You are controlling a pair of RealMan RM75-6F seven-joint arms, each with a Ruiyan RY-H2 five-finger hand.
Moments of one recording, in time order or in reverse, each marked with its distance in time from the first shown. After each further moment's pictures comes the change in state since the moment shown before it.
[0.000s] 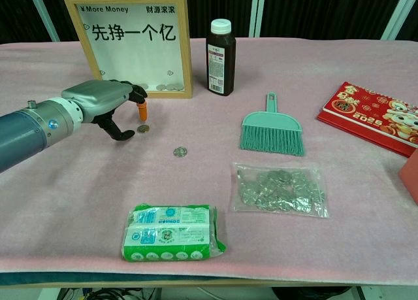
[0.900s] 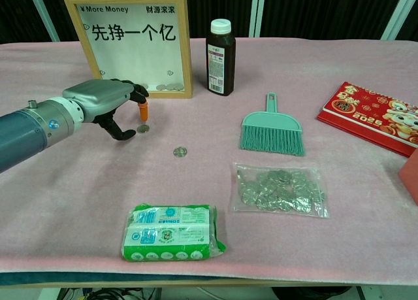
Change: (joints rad) left arm -0.001 -0.001 0.002 0.000 0.011 0.004 -0.007; right arm 0.001 0.002 -0.001 -0.003 0.001 -0.002 0.000
